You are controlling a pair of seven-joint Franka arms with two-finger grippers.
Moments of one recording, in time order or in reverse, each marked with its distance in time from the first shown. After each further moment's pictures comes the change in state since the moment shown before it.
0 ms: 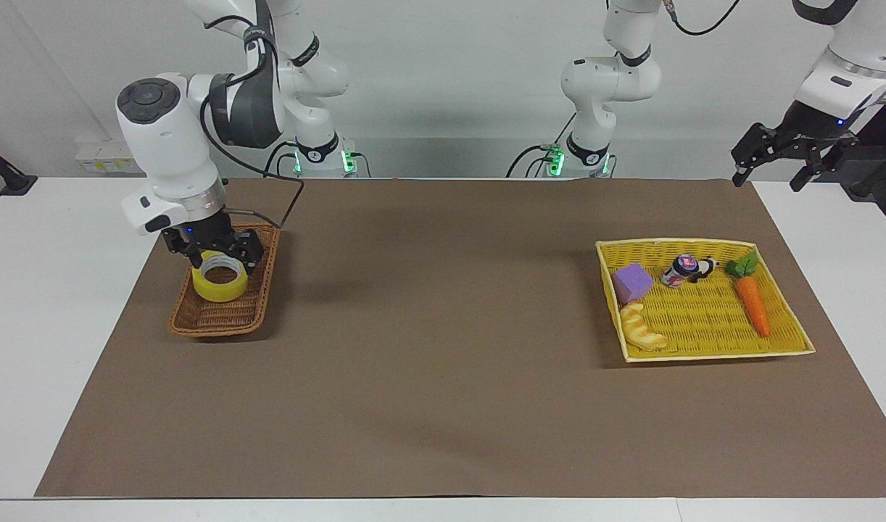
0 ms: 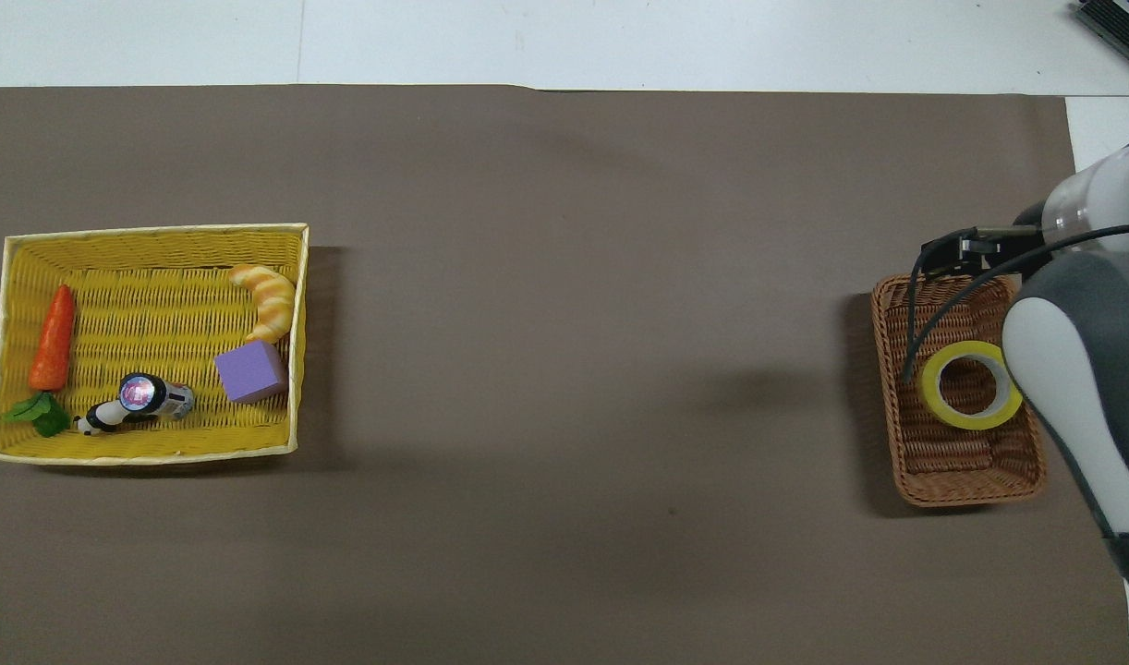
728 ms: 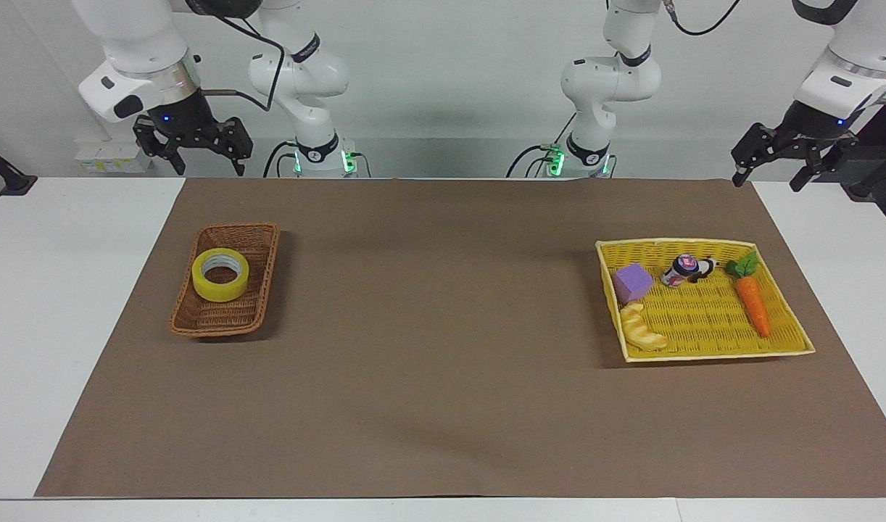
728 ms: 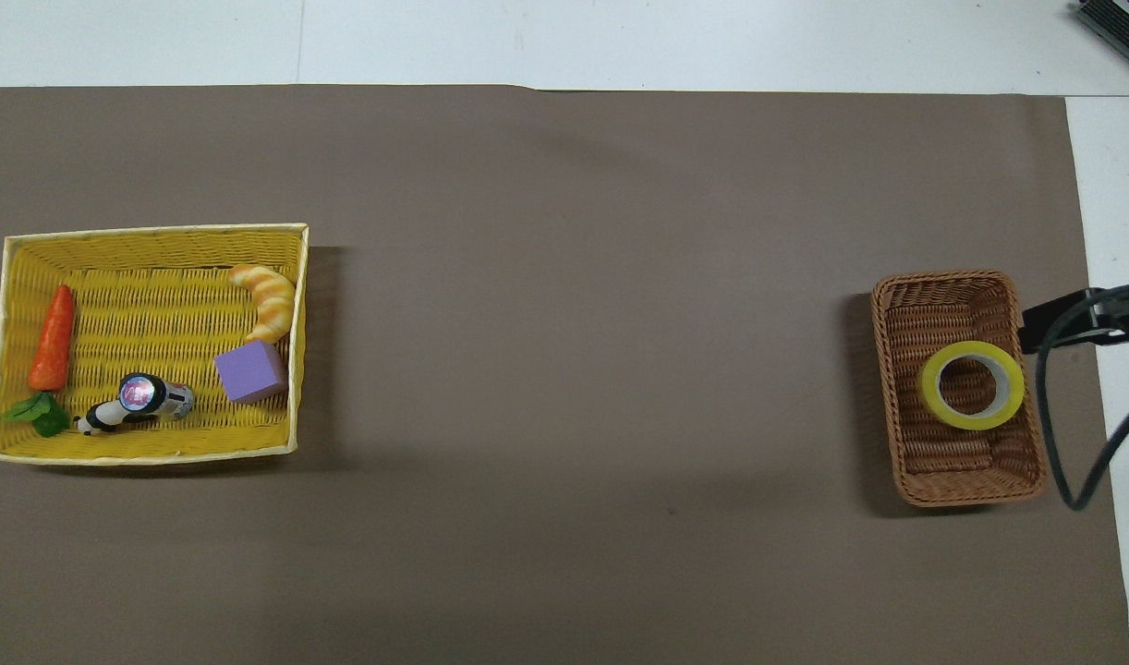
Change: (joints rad) left arm 0.000 0.000 0.000 0.000 0.000 0.000 0.000; right arm 0.000 -0.101 0.001 0.192 0.040 -0.421 -0.136
